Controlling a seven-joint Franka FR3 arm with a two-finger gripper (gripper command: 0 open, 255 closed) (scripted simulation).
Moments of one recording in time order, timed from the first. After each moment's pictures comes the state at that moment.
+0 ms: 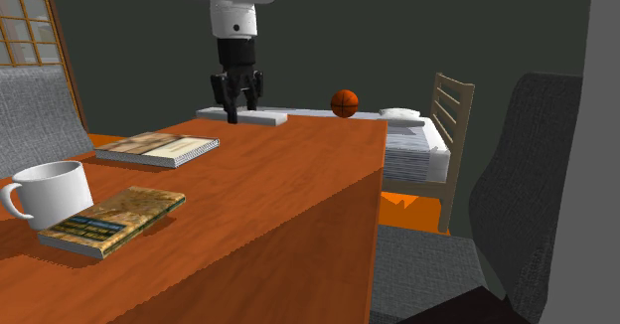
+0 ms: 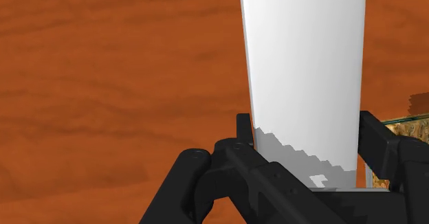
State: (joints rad) arm 0.30 0.15 0.00 -1.70 -0.02 1.86 -0.40
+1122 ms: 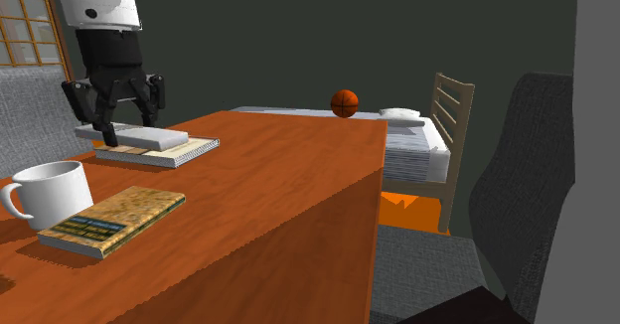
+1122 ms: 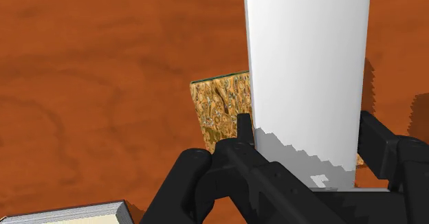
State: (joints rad) arm 0.52 0.19 0.16 -1.65 -0.05 1.83 -0.02
